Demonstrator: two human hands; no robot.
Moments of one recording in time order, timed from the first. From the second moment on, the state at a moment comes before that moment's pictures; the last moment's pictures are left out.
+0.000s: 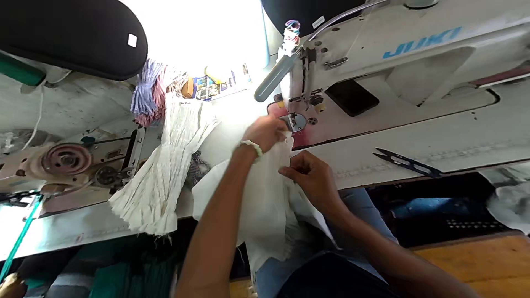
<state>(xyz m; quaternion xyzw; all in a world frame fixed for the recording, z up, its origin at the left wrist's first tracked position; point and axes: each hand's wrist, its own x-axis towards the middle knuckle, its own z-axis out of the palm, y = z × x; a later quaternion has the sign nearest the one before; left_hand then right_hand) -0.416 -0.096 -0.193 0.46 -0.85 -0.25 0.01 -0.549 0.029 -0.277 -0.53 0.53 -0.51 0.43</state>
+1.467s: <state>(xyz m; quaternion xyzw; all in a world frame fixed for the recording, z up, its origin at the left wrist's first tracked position) -0.452 -0.010 -0.315 0.61 -0.74 -0.09 0.27 -0.582 0.029 -0.299 -0.51 0.53 -0.44 0.52</state>
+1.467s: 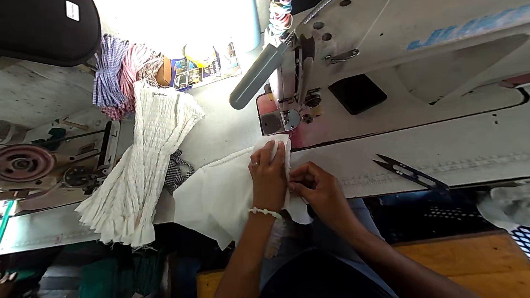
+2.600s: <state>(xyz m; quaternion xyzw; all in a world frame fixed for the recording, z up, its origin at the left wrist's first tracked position) -0.395 -0.059 -0.315 0.40 -0.88 -0.12 0.24 -0.613 -0.019 -0.326 -0.85 0.39 -0.33 0.12</state>
